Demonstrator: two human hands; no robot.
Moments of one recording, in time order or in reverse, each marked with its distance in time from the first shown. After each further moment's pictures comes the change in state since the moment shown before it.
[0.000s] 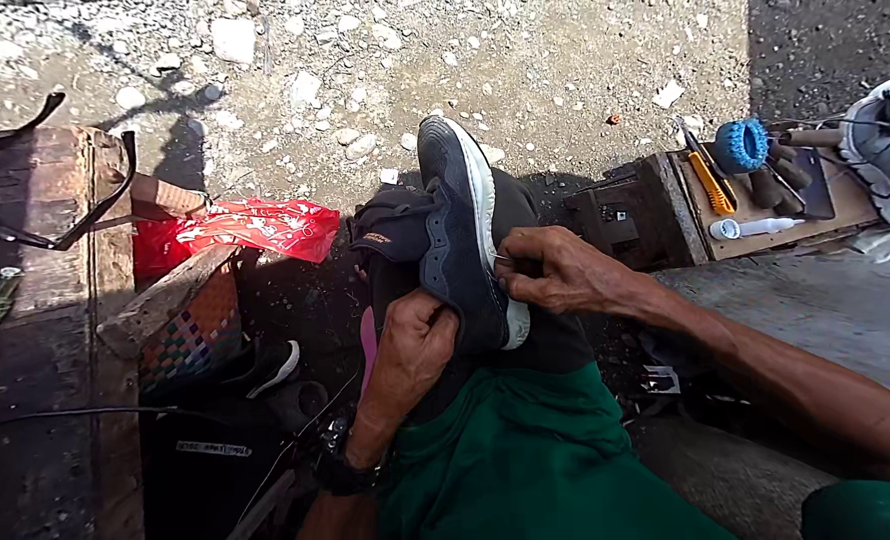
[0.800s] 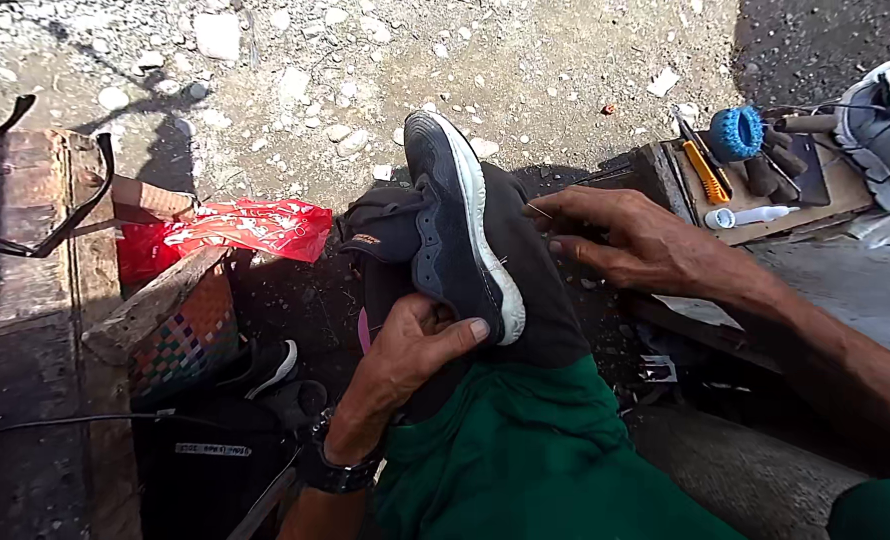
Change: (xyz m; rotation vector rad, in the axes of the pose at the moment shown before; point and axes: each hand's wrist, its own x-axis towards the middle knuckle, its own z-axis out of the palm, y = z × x) left_hand 0.004 0.010 -0.007 -0.601 -0.273 -0.295; right_hand -0.037 -0.001 -0.052 -0.124 0.053 -0.023
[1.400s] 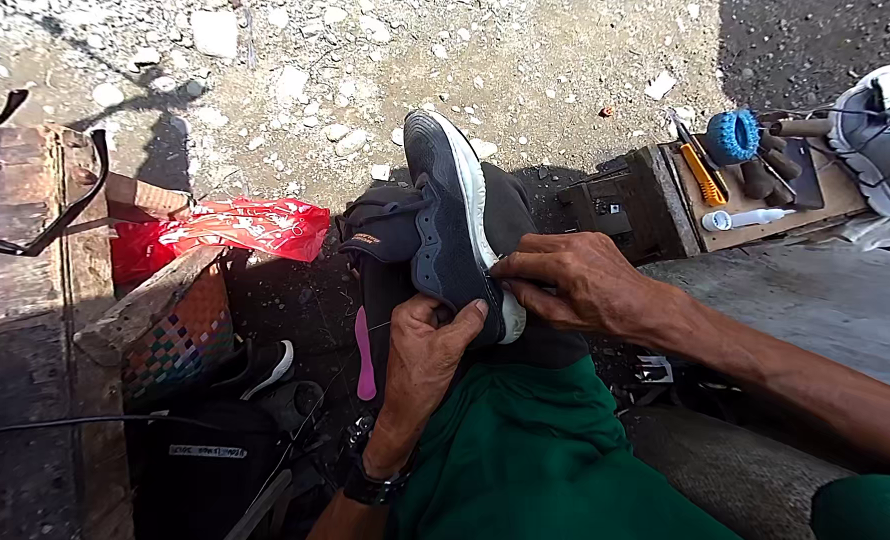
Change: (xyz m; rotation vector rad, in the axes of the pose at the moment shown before) left_hand 0.005 -0.013 0.037 0.071 0.426 0.130; right_hand 0.006 -0.015 0.052 -0.254 0.084 -0.124
